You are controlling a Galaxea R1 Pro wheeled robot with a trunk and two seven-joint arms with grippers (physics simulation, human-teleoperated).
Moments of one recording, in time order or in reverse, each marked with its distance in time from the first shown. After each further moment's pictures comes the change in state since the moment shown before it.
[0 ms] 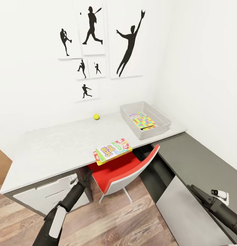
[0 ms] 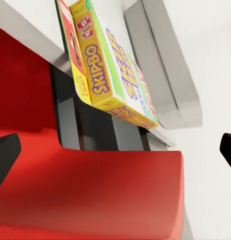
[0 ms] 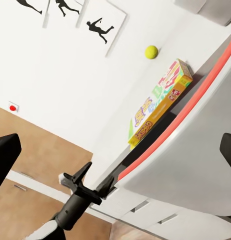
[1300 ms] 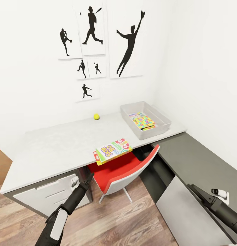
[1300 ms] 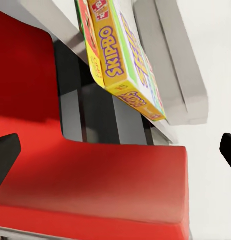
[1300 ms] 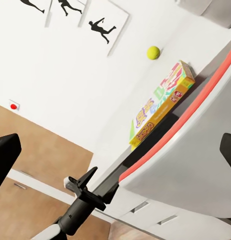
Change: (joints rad) left arm 0.000 -0.001 -0.001 0.054 0.007 -0.013 -0.003; right arm 0.000 -0.002 -0.001 -0.015 0.000 0.001 -0.001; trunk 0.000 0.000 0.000
